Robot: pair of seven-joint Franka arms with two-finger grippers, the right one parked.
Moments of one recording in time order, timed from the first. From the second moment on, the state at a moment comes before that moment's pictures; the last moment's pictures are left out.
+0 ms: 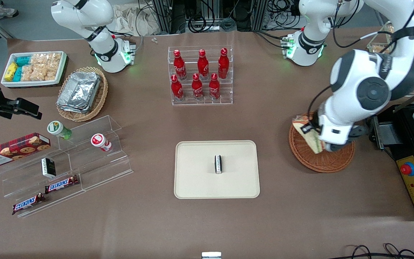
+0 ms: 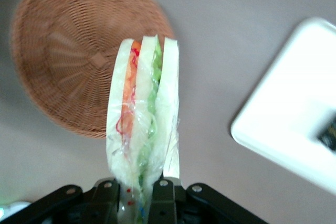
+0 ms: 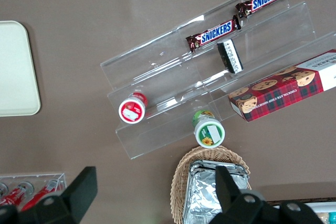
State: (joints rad) arm -0.01 0.17 -0.33 -1.81 0.00 1.83 -0.72
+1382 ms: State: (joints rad) arm -0.05 0.63 -0.50 -1.80 0.36 2.36 -0.57
